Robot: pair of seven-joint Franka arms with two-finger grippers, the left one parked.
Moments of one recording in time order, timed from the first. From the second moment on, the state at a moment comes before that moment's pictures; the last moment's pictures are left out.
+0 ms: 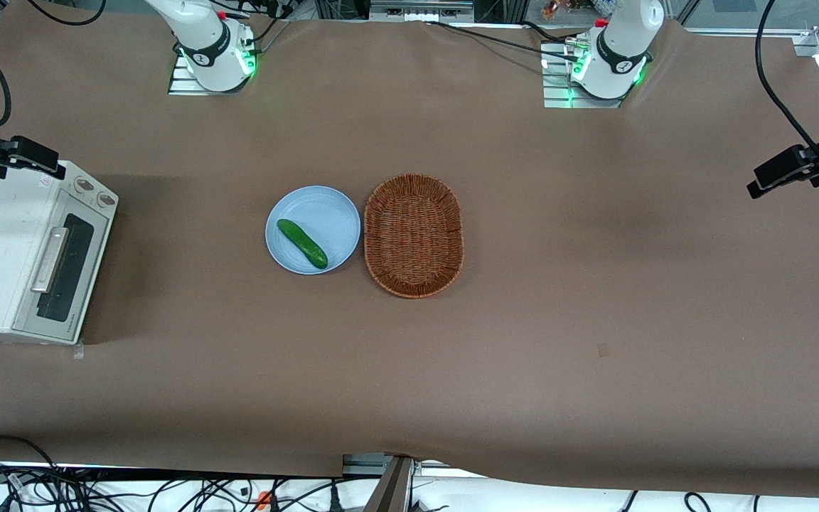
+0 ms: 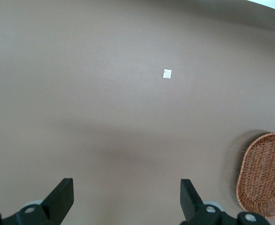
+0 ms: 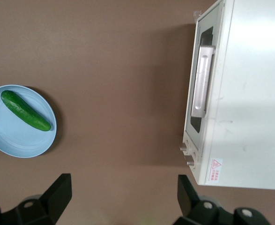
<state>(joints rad) -0.05 0.04 -0.05 -1.64 0.00 1.58 -0.09</state>
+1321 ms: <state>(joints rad) 0.00 0.11 -0.04 -1.61 -0.10 1.52 -0.09</state>
